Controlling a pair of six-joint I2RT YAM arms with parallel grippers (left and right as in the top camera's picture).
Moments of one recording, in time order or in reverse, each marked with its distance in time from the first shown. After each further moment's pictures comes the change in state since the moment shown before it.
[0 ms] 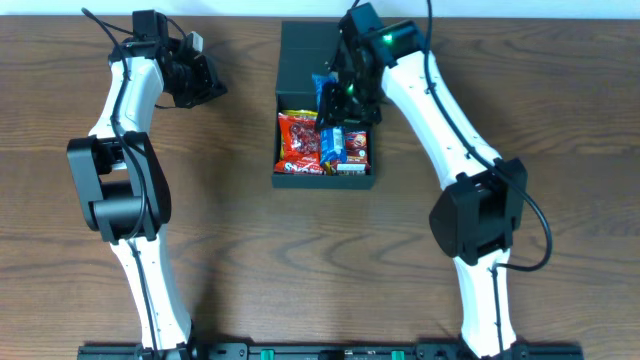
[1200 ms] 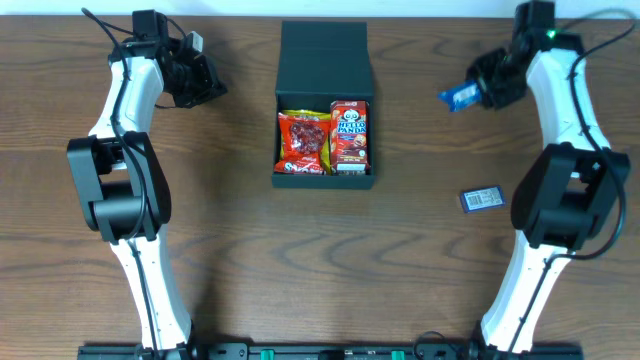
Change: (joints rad) left arm 0.000 0.000 0.000 0.000 0.000 0.000; right arm -0.558 -0.004 -0.143 0.342 0.216 0.622
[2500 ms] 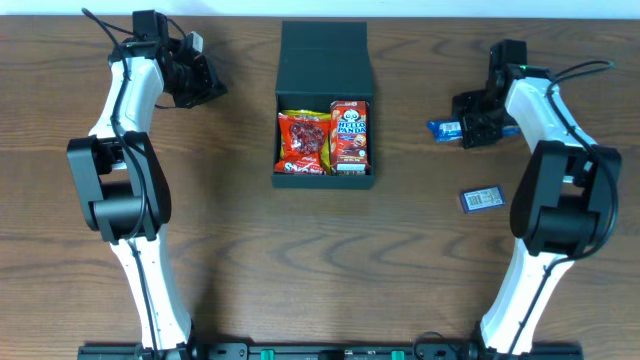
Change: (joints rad) left arm 0.000 0.000 0.000 0.000 0.000 0.000; right arm 0.027 -0.062 -0.389 0.167 0.058 0.328
